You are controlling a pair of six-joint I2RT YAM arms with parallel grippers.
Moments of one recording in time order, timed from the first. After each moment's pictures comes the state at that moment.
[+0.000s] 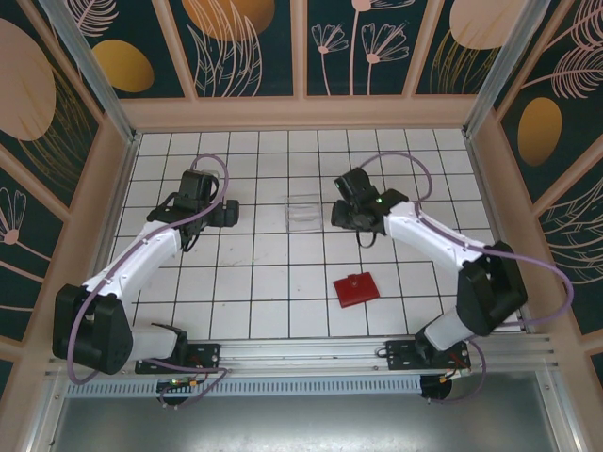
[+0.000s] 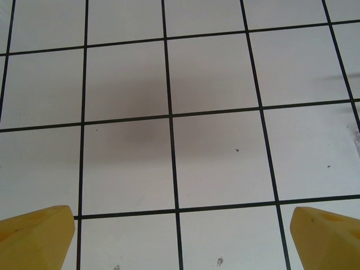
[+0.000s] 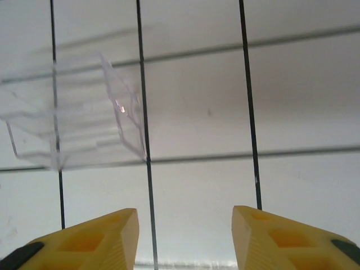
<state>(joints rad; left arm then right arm) -0.30 1.32 0.93 -0.48 -0.17 -0.18 0.63 1.49 1.10 -0.67 0.14 0.66</state>
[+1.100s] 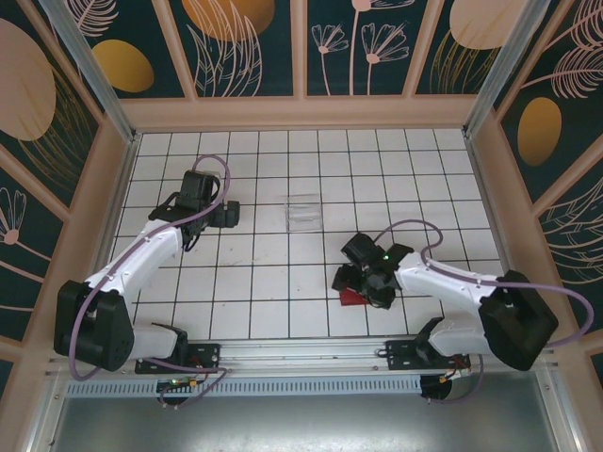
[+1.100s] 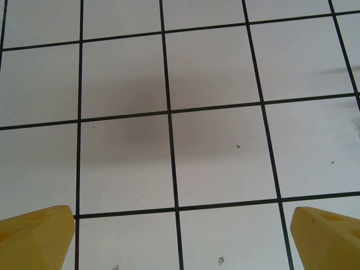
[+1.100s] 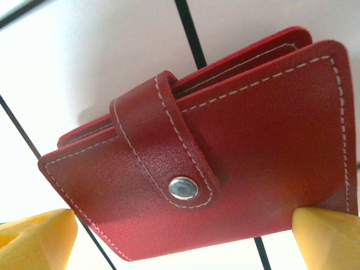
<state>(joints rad) -0.30 1.34 0.93 -0.48 -0.16 -0.18 0.80 1.29 0.66 -0.72 -0.06 1.09</state>
